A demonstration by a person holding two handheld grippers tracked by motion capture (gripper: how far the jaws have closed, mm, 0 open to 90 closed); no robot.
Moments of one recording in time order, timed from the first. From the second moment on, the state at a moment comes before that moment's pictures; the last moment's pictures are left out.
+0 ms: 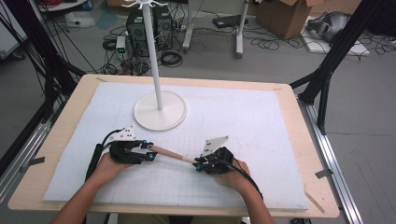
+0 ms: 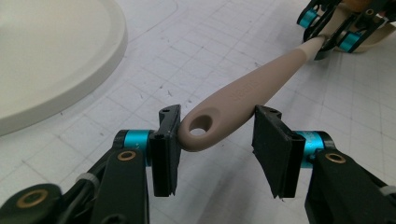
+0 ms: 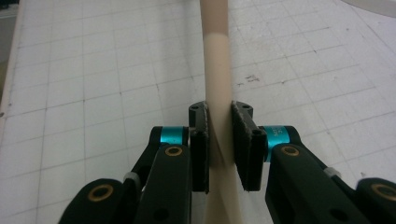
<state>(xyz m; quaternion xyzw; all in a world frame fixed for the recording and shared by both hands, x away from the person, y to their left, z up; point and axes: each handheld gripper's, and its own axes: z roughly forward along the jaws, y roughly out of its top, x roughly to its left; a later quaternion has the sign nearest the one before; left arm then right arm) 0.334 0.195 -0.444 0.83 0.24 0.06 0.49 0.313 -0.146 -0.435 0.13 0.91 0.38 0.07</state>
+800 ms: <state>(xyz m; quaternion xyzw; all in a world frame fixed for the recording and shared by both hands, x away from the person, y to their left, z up) 0.325 0.196 -0.425 0.81 0.22 0.09 0.54 0.318 -0.123 -0.434 0.11 0.92 0.37 0.08</state>
